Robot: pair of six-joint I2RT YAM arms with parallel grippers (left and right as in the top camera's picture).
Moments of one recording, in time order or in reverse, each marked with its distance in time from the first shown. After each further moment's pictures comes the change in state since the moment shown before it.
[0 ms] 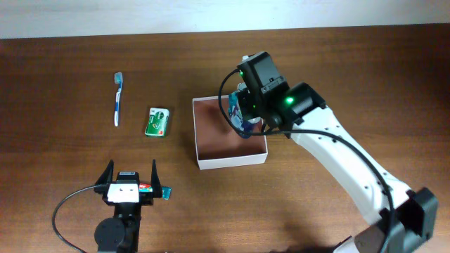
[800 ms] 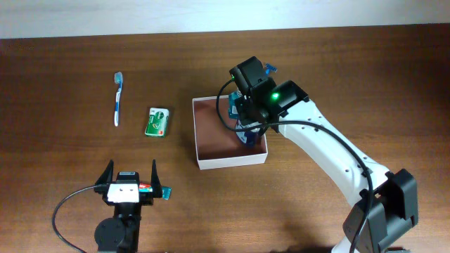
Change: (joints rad) left arm 0.000 0.000 0.000 0.000 0.000 0.000; right arm 0.000 0.089 -0.002 -0.050 0.011 0.000
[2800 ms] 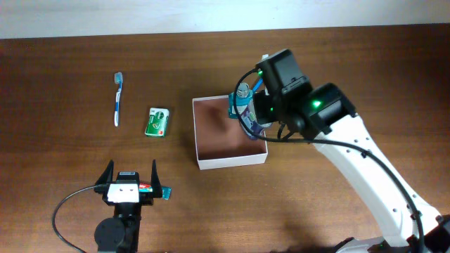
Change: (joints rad) left arm 0.000 0.000 0.000 0.000 0.000 0.000; right arm -0.008 -0.204 0.053 -0.145 0.008 0.055
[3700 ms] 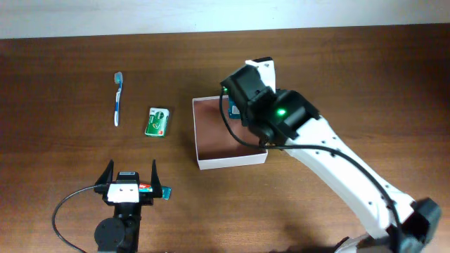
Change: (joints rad) left arm 0.000 0.000 0.000 0.000 0.000 0.000; right arm 0.137 0.092 0.019 0.000 0.312 0.172
